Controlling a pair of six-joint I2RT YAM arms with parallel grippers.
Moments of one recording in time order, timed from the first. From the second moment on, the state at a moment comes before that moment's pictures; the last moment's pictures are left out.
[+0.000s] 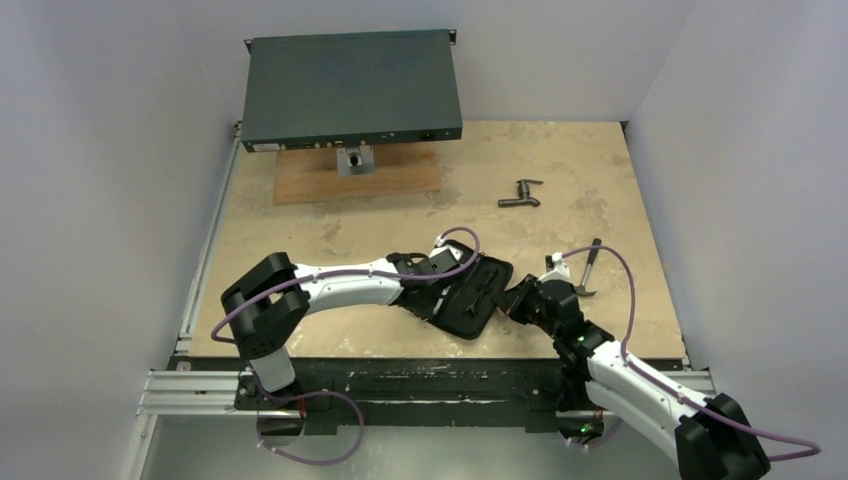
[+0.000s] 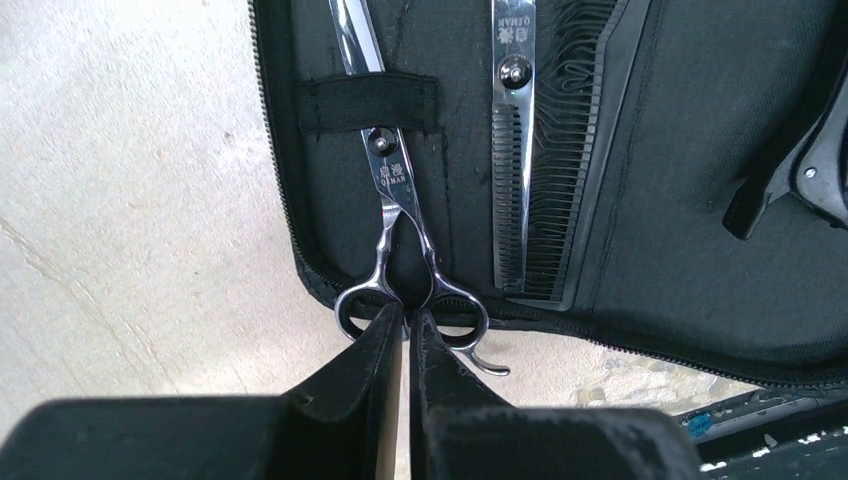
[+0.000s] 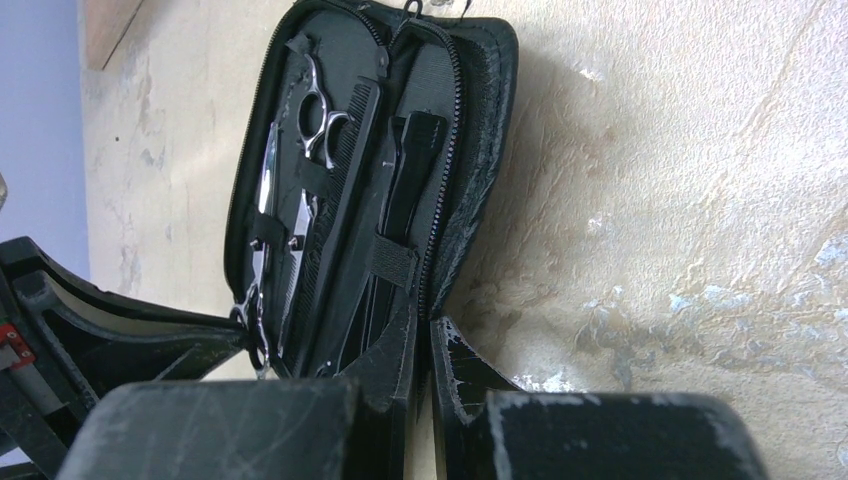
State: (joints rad) left arm -1.06 1.73 1.08 -0.59 -0.28 -0.51; right arm 0.54 0.73 0.08 0.12 0.03 0.92
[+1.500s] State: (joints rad) left arm -1.05 1.64 1.02 -0.57 -0.27 -0.49; right arm 0.54 0.72 0.08 0.11 0.01 0.91
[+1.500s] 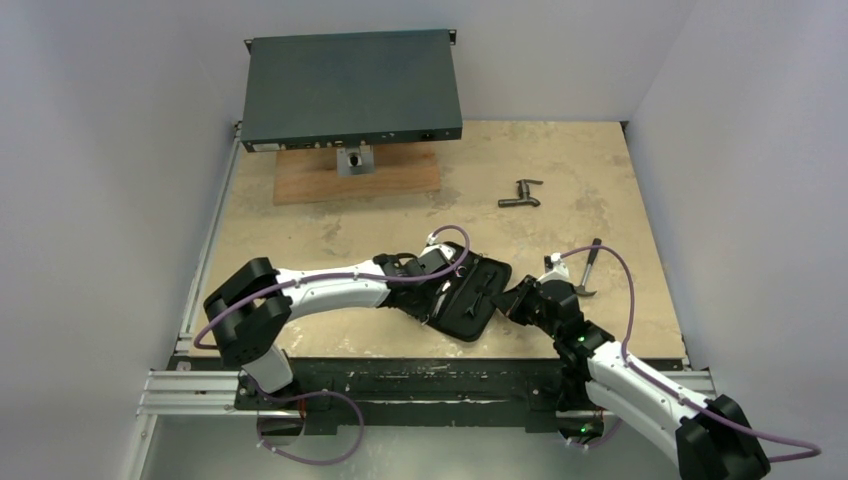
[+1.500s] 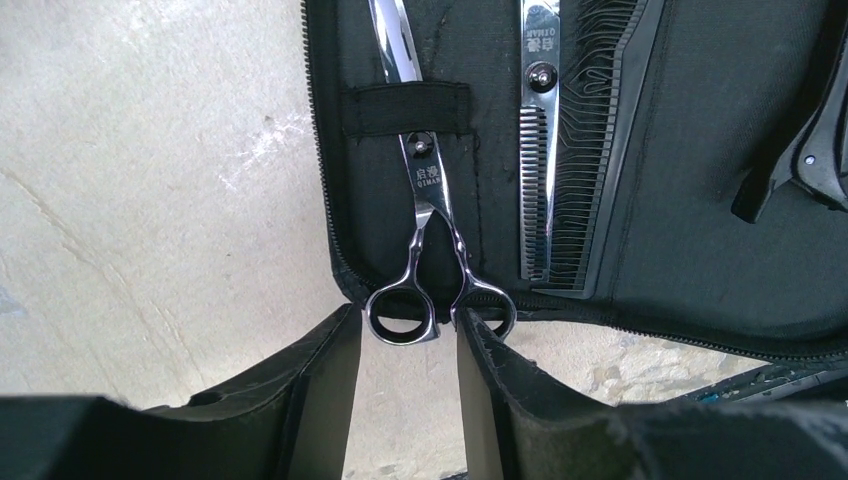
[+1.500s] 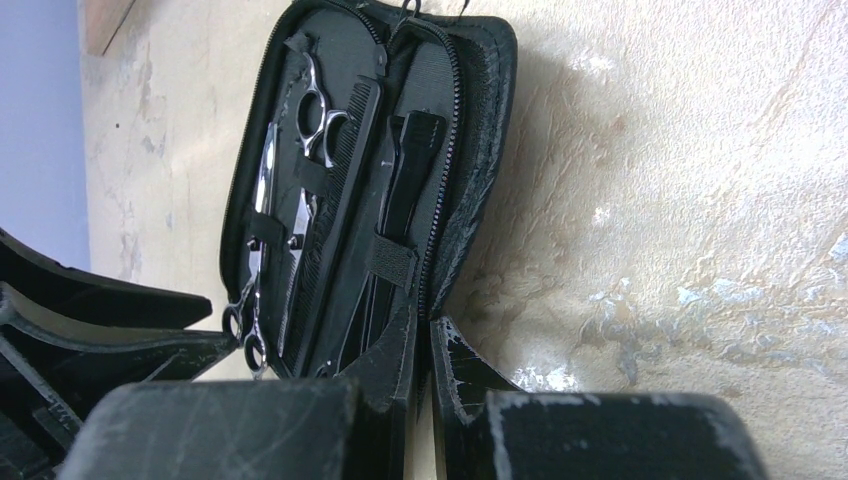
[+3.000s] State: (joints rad) left arm -1.02 1.76 1.11 -0.60 -0.25 -0.44; right arm 0.54 0.72 0.08 0.11 0.00 0.91
